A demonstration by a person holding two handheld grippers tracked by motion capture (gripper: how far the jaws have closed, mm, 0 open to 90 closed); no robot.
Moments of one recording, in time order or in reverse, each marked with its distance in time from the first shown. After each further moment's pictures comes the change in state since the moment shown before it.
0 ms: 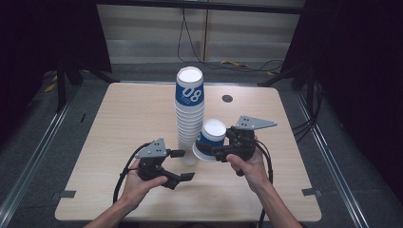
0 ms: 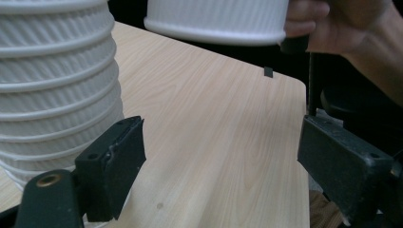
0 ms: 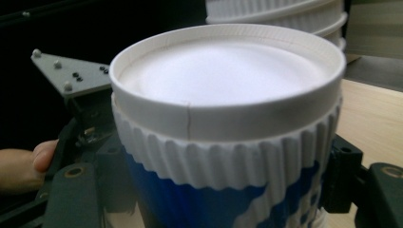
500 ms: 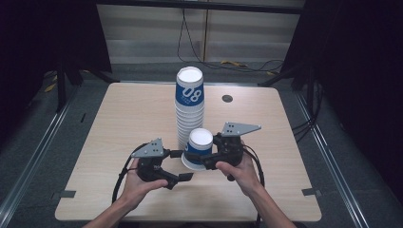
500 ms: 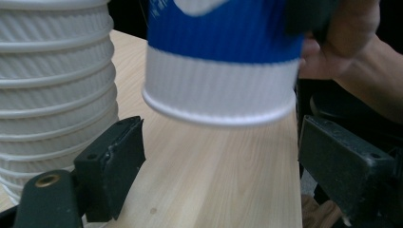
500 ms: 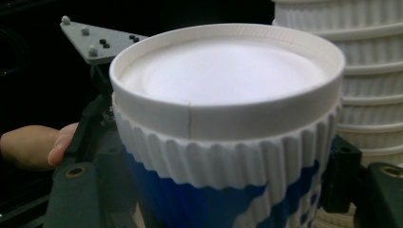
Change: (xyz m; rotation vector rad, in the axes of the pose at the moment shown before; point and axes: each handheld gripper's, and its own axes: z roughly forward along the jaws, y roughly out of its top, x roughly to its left) left arm 0.004 -0.005 0.000 -0.037 -0.045 -0.017; right arm 0.011 -0.014 0.024 0.062 0.099 -0.013
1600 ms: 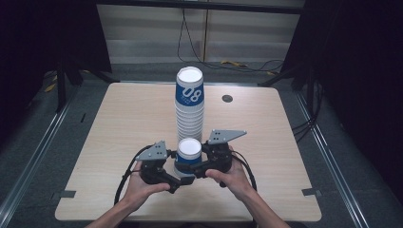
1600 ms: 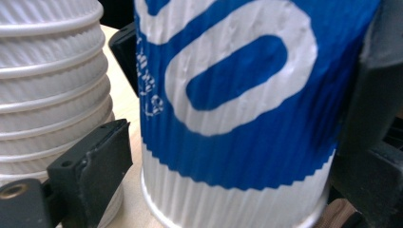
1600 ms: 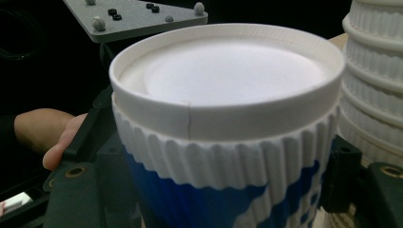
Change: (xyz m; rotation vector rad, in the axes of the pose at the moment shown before) left arm -0.002 -0.007 0.009 0.010 0.000 0.029; right arm 0.009 -0.015 0.025 0.059 0.065 0.009
